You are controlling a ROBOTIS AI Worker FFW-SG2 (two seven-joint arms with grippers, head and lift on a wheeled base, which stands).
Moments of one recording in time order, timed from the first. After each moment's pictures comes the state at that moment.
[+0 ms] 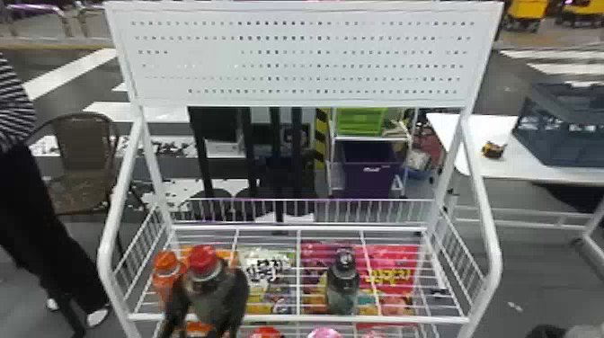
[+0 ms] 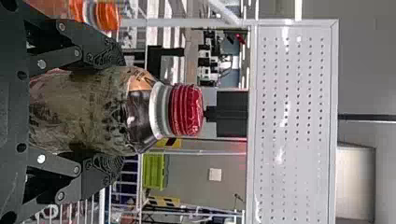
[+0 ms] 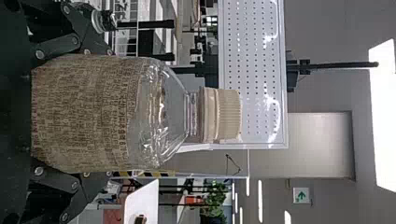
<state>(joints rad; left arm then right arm) 0.48 0.25 -0.32 -2.13 0.07 0.02 0.43 0.96 -0.01 -0.14 -2.39 -0.14 -0.18 0.18</state>
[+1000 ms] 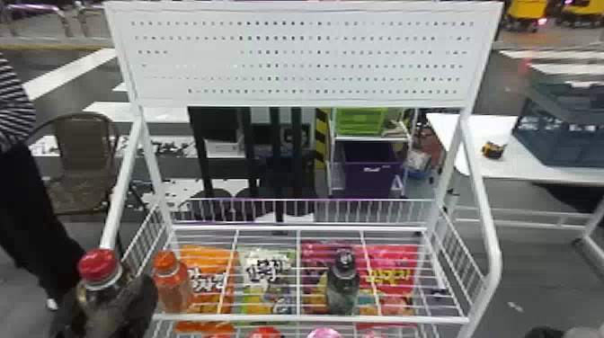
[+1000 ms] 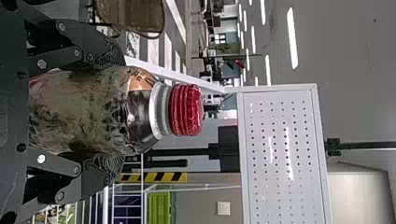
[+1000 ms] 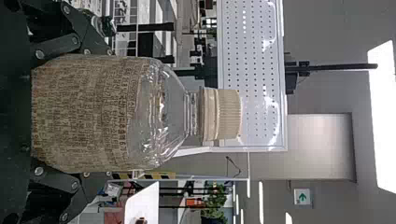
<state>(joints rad) 0.70 0.23 0.00 -2.33 0.12 0.08 0.29 0.98 -0.01 -0.13 -2.41 -0.13 -0.18 0.18</state>
